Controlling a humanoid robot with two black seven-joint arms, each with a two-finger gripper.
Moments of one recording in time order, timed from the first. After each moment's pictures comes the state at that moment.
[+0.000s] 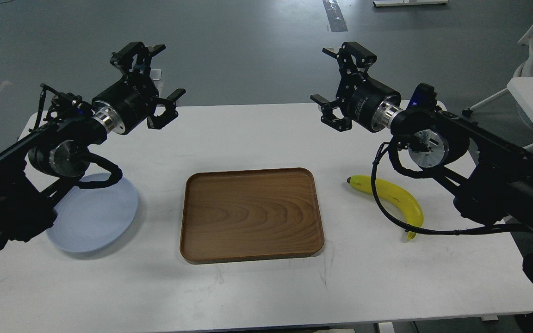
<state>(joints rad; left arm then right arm) -0.82 0.44 -0.65 -0.98 0.10 -0.21 -0.12 0.89 -0.38 0.55 1.11 -0.10 0.03 0.03</state>
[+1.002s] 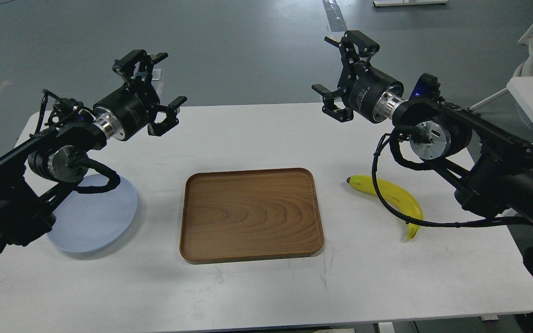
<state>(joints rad) -0.80 0.45 -0.64 -0.98 0.10 -0.23 -0.11 0.92 -0.38 0.55 1.10 -0.10 0.02 0.03</state>
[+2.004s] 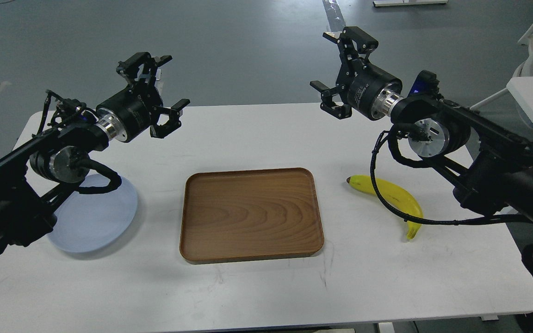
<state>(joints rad) -0.80 0.44 -0.64 -0.99 0.10 -0.24 -0.09 0.93 -0.38 0.55 1.10 -0.10 0.02 0.04</state>
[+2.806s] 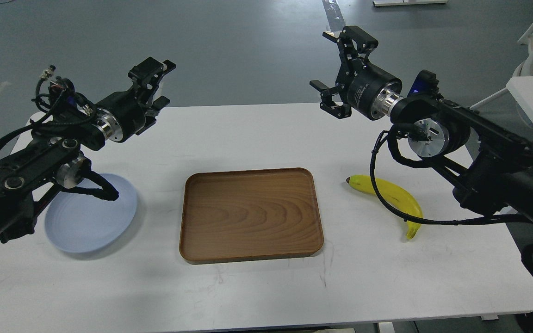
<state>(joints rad) -0.81 0.49 -0.59 -1.01 0.96 0.01 -0.17 0.94 -0.38 0.55 1.10 -0.10 0.02 0.04</state>
